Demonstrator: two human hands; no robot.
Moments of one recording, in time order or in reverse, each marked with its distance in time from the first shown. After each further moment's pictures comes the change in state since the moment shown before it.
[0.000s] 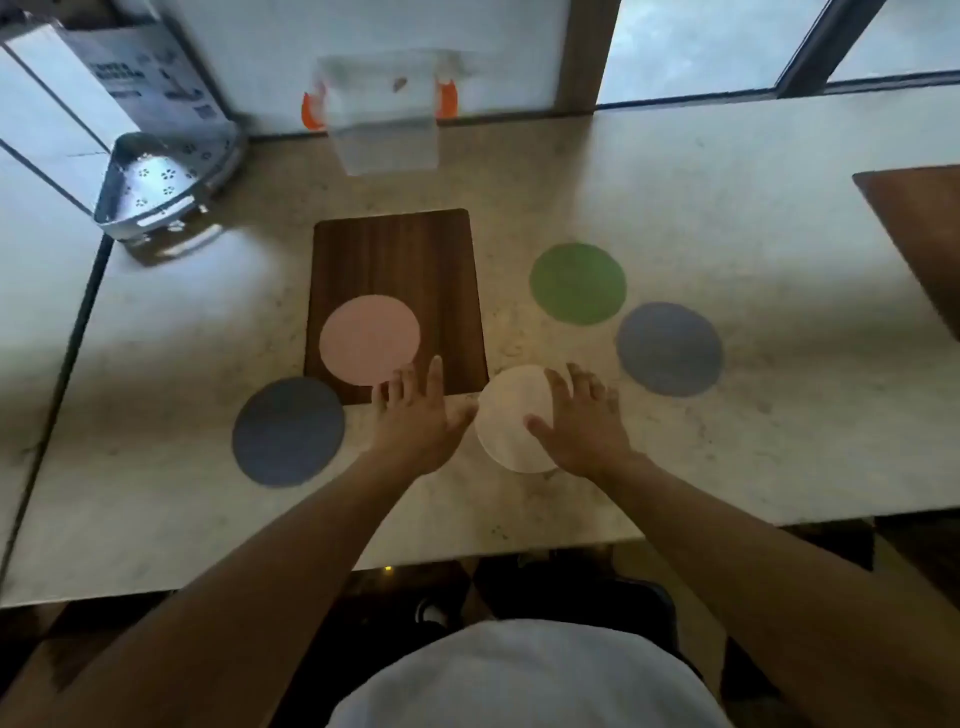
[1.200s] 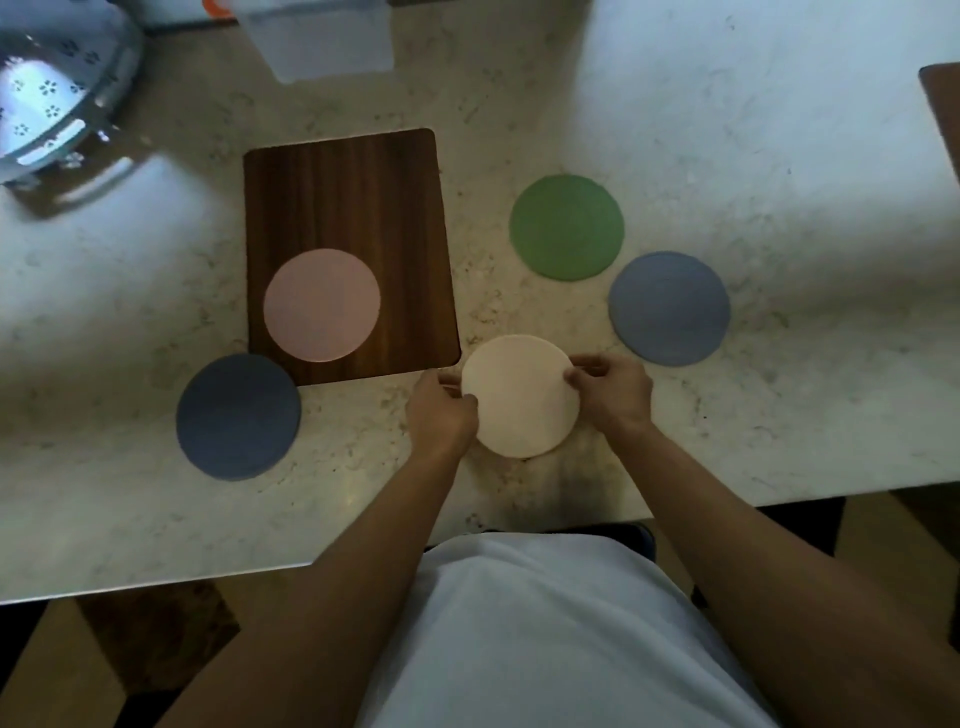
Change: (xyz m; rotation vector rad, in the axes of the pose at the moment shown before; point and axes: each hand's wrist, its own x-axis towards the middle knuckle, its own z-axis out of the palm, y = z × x) left_hand 0.028 0.075 0.033 -0.950 0.086 -0.529; right_hand 0.029 0.052 -0.013 0.846 0.114 0.494
